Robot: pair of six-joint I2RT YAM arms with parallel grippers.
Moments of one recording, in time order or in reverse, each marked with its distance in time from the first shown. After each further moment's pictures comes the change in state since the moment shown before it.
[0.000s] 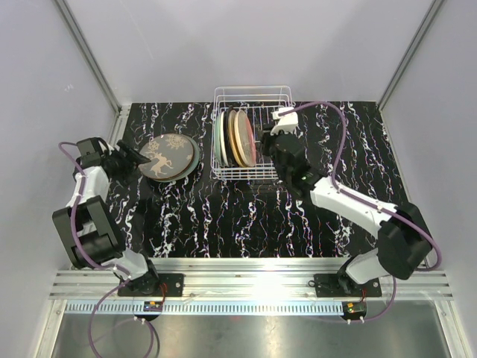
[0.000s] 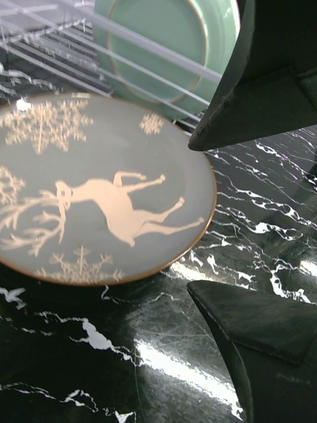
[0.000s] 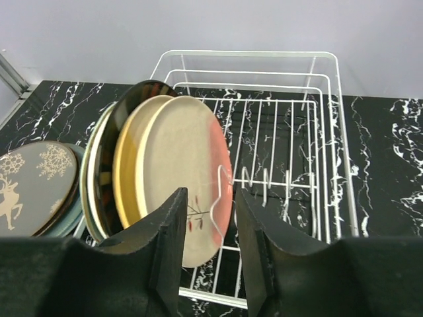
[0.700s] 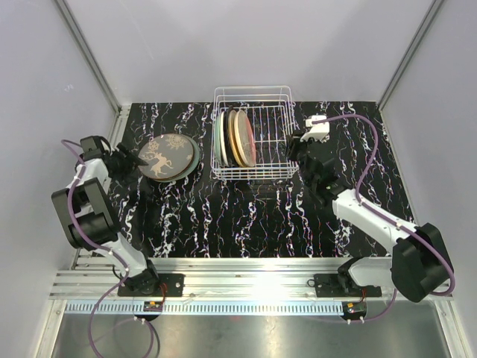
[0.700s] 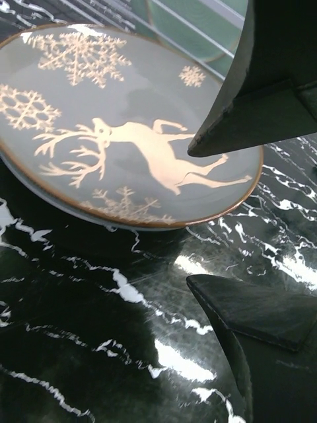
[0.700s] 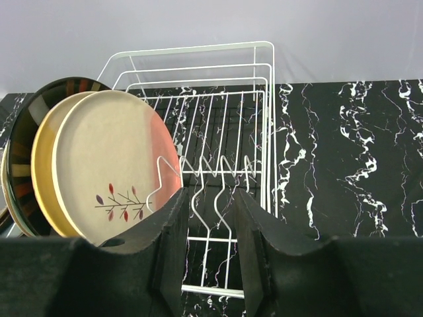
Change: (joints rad) left arm 0.005 0.189 0.076 -0.005 -0.079 0.024; right arm -0.199 -0.211 -0.258 0.071 -0.129 0.019
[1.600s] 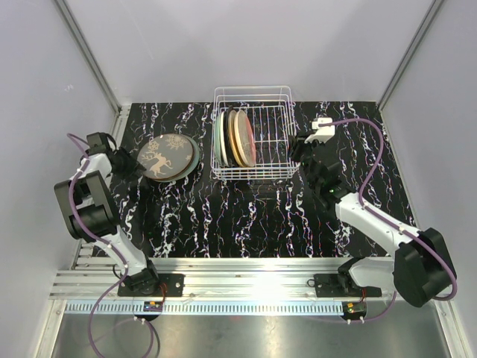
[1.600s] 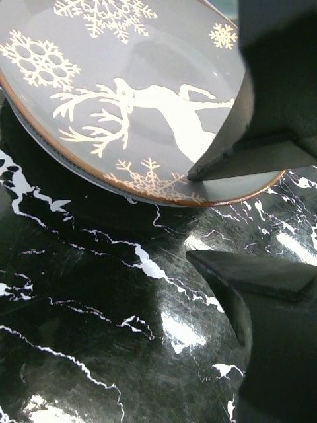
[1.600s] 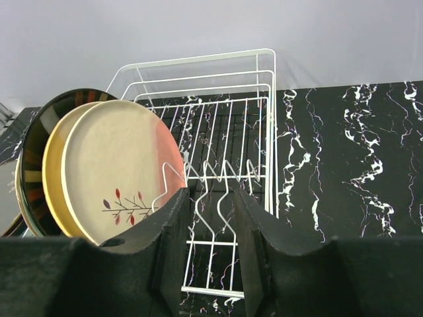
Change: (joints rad) left arm -0.035 0.088 0.065 -0.034 -0.119 0.050; right arm -0.022 -0.037 -0.048 0.054 -0.027 0.031
